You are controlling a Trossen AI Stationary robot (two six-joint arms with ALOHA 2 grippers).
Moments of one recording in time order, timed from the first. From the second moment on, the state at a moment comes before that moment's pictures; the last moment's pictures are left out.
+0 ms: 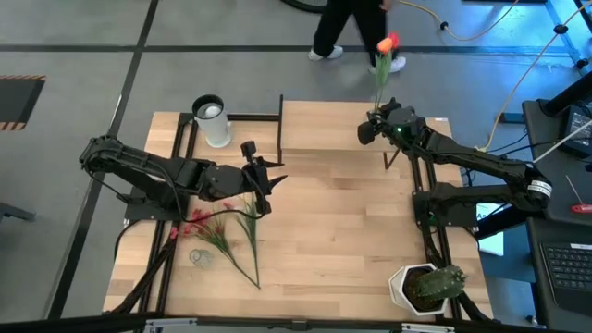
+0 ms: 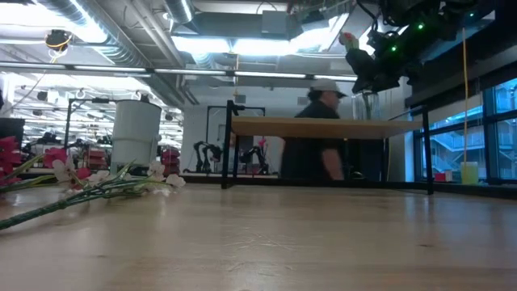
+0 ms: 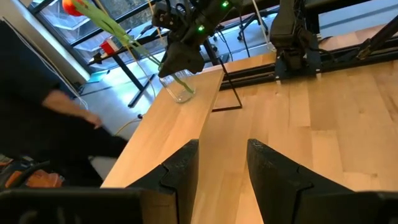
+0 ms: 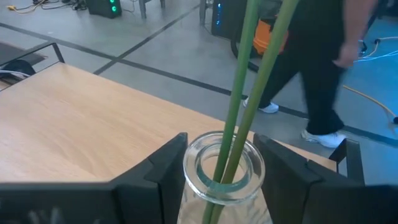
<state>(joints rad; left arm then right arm) -0.25 1.27 1.18 -0.29 -0.68 0.17 -0.54 1.03 0.73 -0.16 0.56 0.23</state>
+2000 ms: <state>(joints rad) -0.25 1.27 1.18 -0.29 -0.68 0.17 -0.54 1.00 0.73 -0.23 0.51 0.31</state>
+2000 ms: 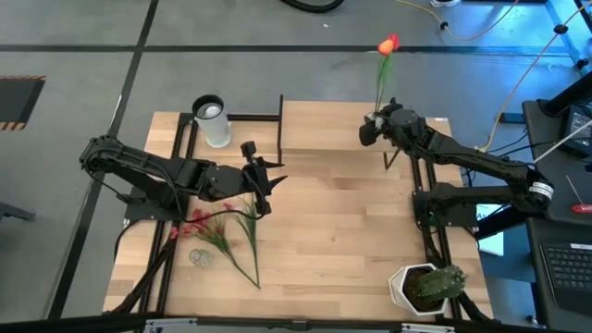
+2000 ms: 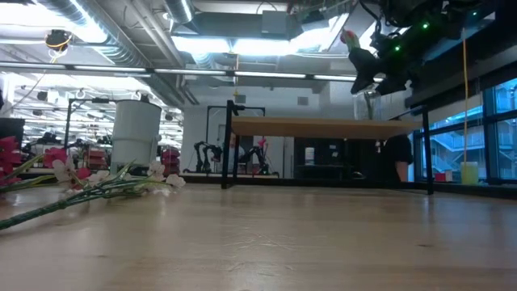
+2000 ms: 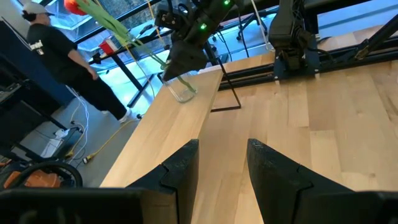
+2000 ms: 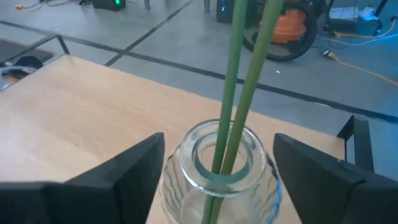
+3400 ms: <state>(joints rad) -0.32 1.27 1.18 -0.30 -0.66 0.09 -0.23 0.75 0.92 -0.46 0.18 0.26</state>
